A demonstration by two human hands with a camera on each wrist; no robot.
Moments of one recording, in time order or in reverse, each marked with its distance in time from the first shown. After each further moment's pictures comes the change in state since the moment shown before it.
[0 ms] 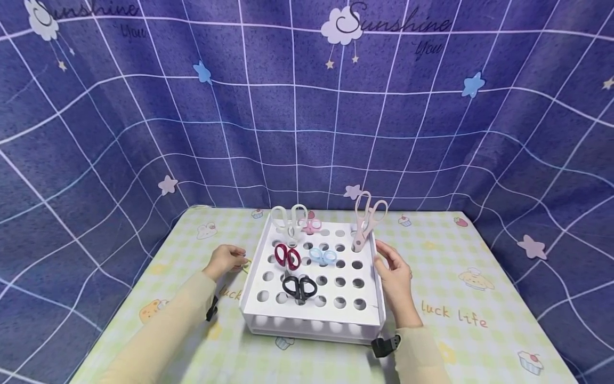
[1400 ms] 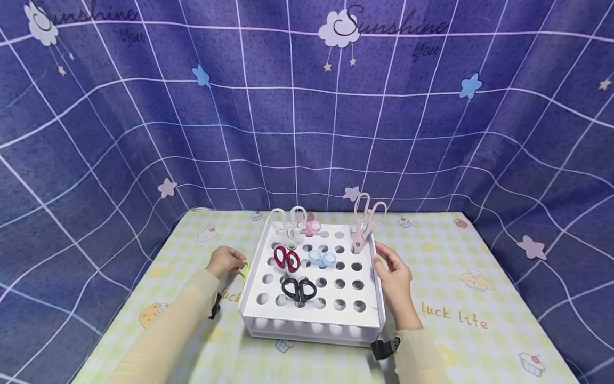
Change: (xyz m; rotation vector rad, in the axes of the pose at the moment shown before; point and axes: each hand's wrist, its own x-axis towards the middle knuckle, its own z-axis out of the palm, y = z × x) left_hand 0.007 0.005 -0.001 0.086 0.020 -0.087; right_hand 0.000 0.002 -0.001 -0.001 0.006 -0.010
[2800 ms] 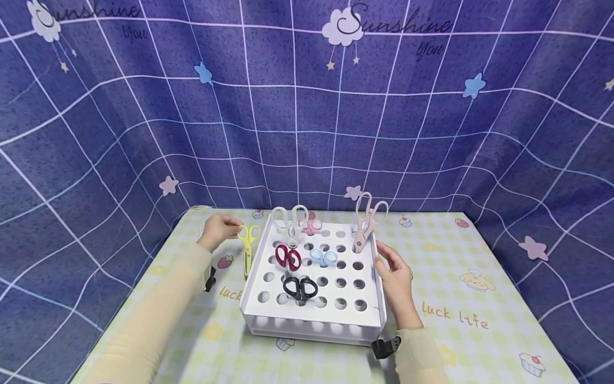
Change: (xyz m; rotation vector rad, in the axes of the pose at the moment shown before) left_hand 0.010 0.056 -0.050 -0.124 0.053 0.255; right_hand 0.000 -0.003 0.002 -0.030 0.010 0.028
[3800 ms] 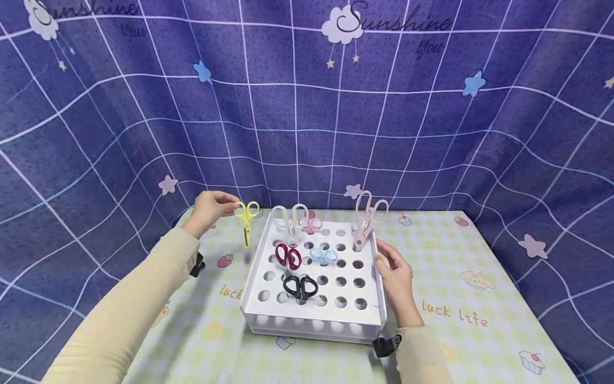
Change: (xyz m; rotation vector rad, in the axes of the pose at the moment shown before) left_hand -0.010 0.064 -0.032 0.005 0.025 0.145; right_hand 0.001 0.003 -0.002 0.004 -0.009 -0.037
